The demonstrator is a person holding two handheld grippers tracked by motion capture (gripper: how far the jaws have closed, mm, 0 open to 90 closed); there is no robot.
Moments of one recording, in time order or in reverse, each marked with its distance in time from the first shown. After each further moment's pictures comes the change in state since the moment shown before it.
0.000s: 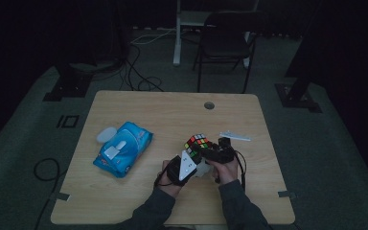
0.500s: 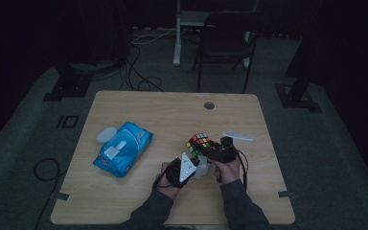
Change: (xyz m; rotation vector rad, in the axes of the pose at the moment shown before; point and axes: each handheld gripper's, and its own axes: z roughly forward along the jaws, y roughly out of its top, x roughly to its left) left arm -0.002 -0.011 0.002 0.055 0.008 0.019; right arm -0.003 0.002 -0.005 -0.019 0.005 0.002
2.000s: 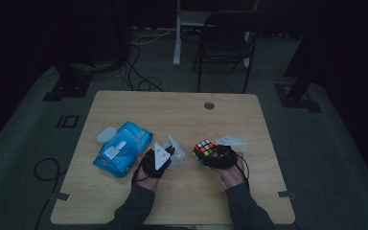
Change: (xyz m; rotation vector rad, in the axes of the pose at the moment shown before) left arm 0.062 -0.021 -0.030 0.051 0.182 -0.111; right arm -0.001 -0.016 -0.001 0.145 -0.206 -0.301
